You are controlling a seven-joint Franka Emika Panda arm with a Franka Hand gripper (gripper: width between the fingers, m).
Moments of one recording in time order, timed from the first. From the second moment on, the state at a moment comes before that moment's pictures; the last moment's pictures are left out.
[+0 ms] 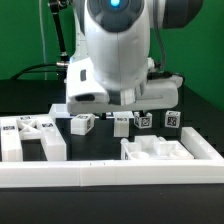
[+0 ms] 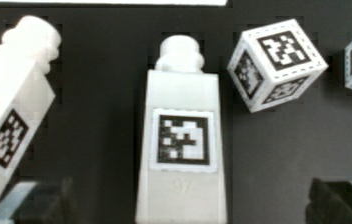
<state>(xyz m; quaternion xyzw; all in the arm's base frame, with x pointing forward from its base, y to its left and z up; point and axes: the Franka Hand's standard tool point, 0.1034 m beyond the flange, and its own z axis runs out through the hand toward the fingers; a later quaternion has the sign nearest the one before) 0.476 0.030 0.031 -0.91 0.03 0.41 0.08</state>
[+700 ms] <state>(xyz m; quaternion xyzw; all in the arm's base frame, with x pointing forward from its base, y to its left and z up) 0.480 0.030 0.018 -0.90 0.04 0.43 0.07</state>
